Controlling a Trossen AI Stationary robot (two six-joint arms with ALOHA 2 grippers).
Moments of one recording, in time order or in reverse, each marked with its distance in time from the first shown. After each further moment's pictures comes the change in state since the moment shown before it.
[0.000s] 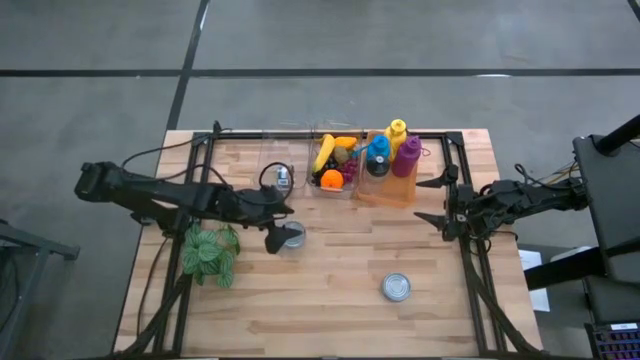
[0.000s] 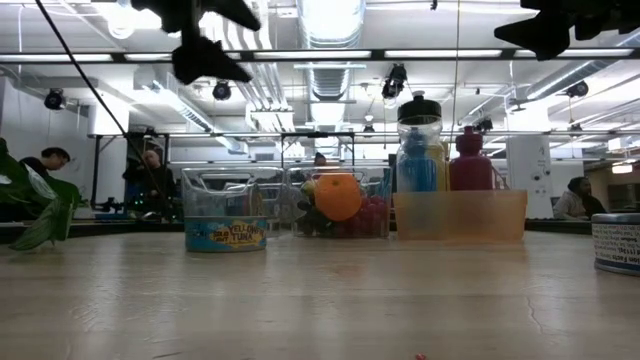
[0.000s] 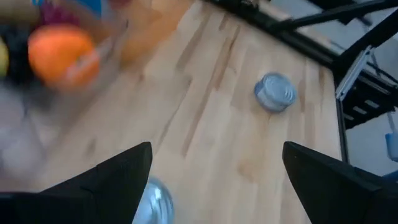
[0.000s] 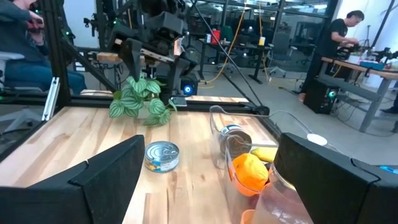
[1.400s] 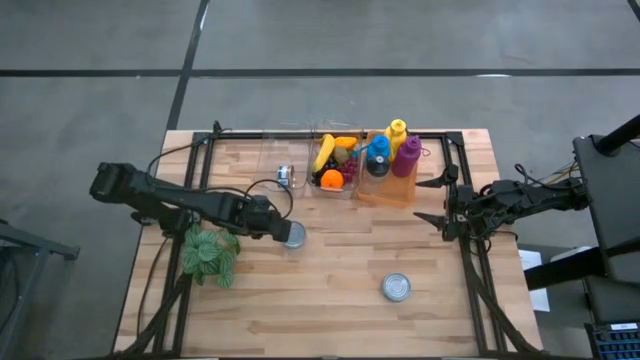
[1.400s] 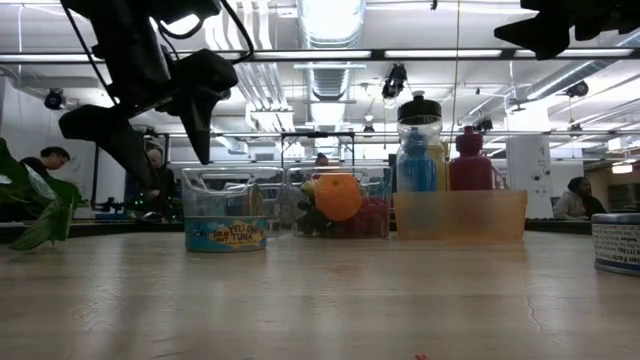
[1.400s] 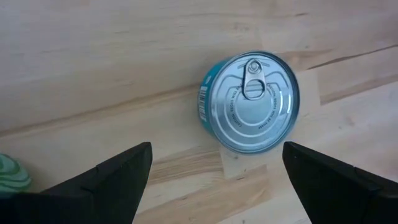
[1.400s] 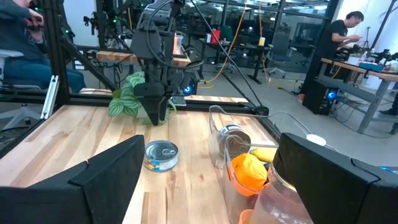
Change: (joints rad) left arm -0.002 0.175 -0.045 -0.380 0.000 -0.953; right arm 0.000 0.001 0.000 -0.002 0.000 -0.010
